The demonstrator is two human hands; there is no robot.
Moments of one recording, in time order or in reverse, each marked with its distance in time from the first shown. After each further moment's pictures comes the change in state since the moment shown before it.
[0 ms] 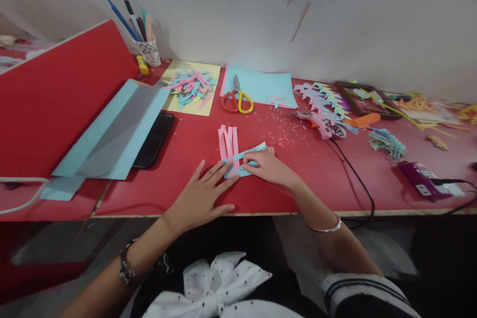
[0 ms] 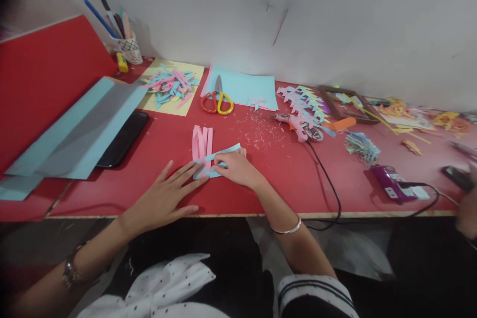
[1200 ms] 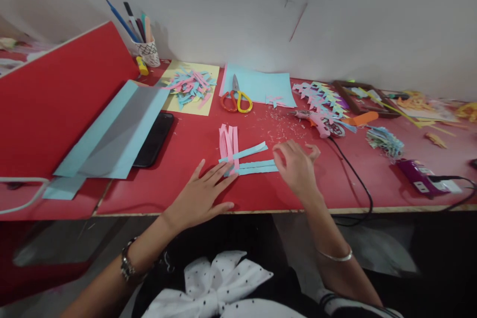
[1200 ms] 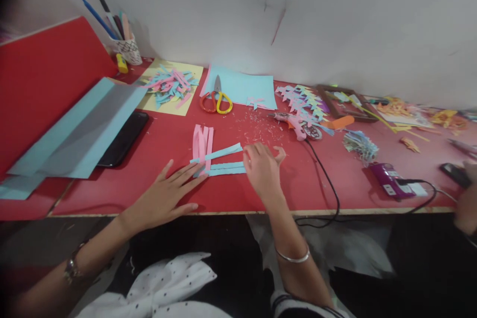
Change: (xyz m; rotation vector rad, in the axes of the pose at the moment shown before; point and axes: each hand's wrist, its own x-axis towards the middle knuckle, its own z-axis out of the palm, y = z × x) left_hand -0.002 0.000 -0.005 -0.075 -0.007 0.013; right_hand -0.042 0.008 -0.003 -0.353 0.521 0.297
